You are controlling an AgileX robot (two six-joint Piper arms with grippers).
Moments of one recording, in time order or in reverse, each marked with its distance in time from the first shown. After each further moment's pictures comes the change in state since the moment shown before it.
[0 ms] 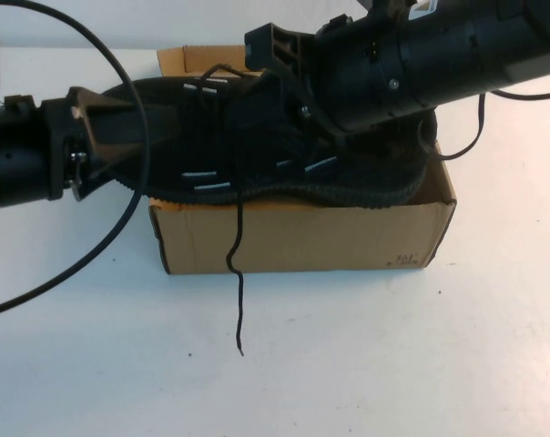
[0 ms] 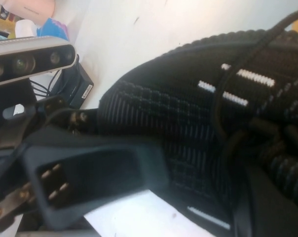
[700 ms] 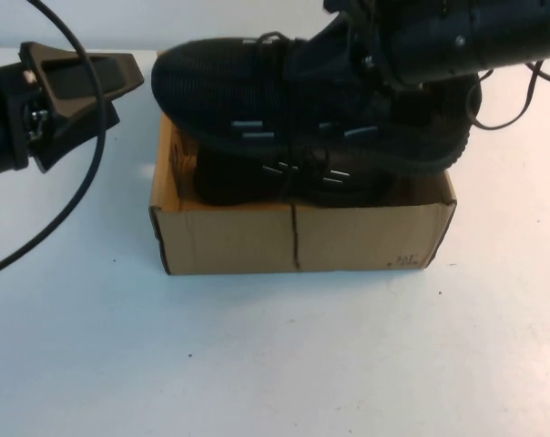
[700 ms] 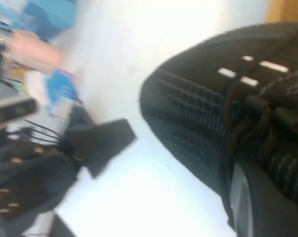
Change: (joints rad) right arm -0.180 0.009 0.000 0.152 0.029 -0.122; left arm 0.089 0.000 0.000 -0.109 -0.008 0.083
